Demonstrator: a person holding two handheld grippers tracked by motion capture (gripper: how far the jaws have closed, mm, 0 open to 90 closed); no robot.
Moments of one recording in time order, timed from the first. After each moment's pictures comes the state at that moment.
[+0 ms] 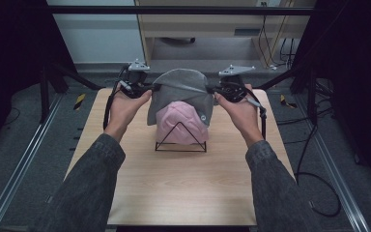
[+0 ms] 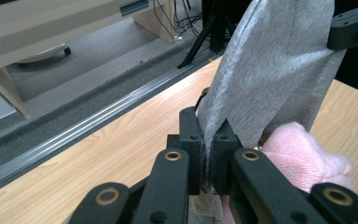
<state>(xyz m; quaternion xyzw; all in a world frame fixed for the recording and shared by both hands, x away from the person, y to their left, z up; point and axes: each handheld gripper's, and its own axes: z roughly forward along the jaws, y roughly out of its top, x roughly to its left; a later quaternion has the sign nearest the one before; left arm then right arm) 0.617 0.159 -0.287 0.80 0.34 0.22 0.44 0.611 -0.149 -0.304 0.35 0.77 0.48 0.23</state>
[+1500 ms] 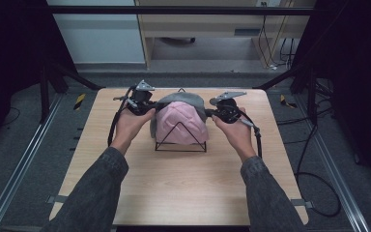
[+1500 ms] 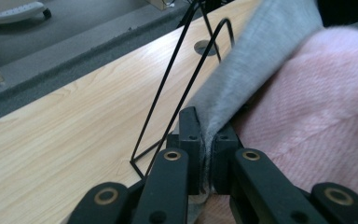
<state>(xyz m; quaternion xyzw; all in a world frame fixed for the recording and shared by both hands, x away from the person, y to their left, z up) 0.618 0.157 -0.356 0.82 0.36 0.18 0.41 0.609 -0.149 -0.392 0.39 0.79 0.44 0.18</state>
